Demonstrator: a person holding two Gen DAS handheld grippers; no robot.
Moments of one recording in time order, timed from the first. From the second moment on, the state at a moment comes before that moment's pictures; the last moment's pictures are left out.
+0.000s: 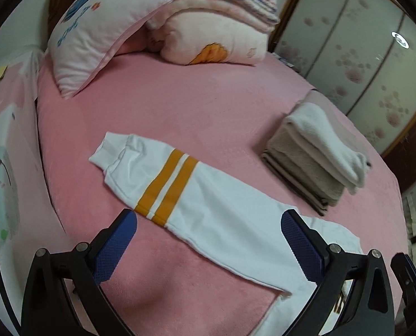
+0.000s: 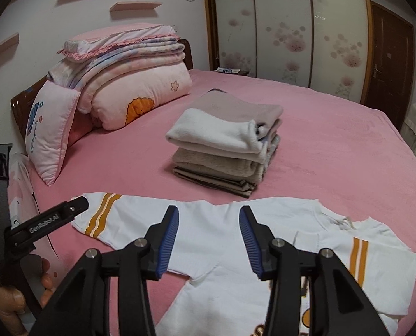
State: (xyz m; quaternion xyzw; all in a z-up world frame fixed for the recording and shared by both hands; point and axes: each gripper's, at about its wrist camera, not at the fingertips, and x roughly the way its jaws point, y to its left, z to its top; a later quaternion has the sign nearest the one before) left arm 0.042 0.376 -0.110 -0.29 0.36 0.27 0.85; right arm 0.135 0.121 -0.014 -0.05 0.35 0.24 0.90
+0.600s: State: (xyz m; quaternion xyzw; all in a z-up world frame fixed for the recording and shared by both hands) left arm 0.032 0.426 -0.213 -0.41 0.34 0.37 0.76; right arm 0.155 0.131 -0.068 -0.05 0.41 0.25 0.88
